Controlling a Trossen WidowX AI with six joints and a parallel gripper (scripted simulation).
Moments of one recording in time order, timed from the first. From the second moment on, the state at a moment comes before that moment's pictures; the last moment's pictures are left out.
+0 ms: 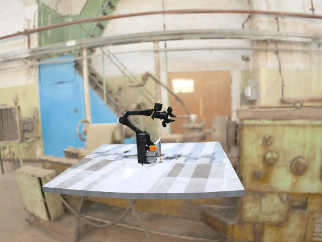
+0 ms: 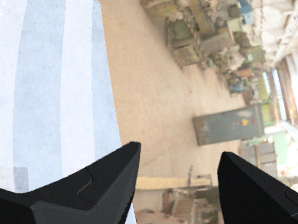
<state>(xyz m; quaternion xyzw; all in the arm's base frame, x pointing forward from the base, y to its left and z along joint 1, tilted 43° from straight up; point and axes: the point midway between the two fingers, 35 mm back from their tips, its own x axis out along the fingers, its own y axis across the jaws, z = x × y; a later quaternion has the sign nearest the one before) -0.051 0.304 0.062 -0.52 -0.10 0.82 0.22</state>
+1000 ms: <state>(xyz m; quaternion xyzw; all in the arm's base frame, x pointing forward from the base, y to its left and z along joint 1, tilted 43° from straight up) 0.228 0.134 0.021 -0.66 0.63 0.29 0.29</state>
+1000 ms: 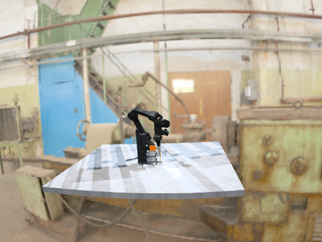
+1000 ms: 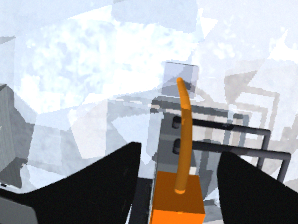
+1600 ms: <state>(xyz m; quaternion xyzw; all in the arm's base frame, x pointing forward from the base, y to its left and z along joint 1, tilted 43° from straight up) 0.234 0.120 0.039 -0.66 0.63 0.28 0.30</state>
